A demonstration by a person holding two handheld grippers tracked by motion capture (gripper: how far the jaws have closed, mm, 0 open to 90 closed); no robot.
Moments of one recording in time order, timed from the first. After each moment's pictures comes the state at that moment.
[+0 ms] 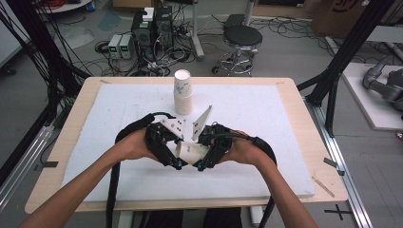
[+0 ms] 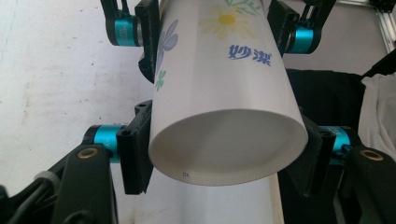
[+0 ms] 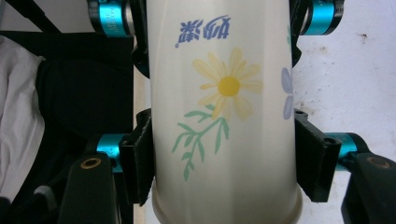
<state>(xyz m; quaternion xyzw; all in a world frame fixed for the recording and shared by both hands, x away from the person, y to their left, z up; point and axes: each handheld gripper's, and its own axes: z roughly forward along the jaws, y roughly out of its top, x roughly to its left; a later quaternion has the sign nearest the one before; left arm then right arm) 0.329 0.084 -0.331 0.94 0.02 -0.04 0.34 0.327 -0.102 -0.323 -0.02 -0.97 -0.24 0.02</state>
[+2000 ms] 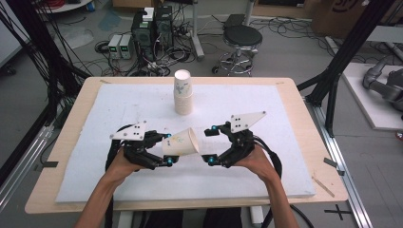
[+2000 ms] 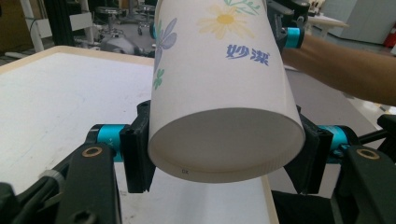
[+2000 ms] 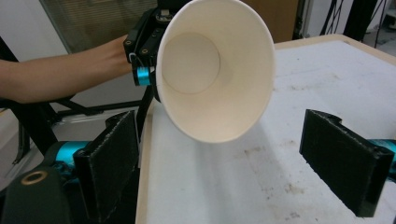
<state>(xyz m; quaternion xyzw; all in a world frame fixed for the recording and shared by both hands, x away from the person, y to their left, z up) 0.312 0.148 -0.388 0.76 0.09 -0.01 0.65 0.325 -0.172 -0.349 -0.08 -0.82 -0.56 0.02</state>
